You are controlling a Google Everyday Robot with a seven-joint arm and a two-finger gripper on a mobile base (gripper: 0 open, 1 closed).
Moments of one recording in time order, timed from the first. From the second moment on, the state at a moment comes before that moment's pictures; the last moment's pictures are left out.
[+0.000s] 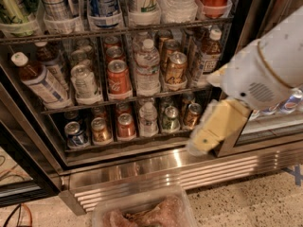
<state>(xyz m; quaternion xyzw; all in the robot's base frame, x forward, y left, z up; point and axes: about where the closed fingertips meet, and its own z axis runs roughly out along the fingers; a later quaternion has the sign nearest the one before) 0.402 -0.109 0.942 -0.54 0.80 0.13 0.24</state>
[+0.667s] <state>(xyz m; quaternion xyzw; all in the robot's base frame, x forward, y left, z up) 0.468 -0.021 0.941 -0.52 0.77 0.20 0.33</state>
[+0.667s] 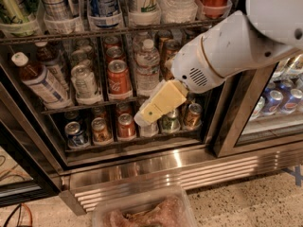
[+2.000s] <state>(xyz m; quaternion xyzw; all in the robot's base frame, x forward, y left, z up) 0.480 0.081 0.900 -0.52 0.75 0.20 0.37</state>
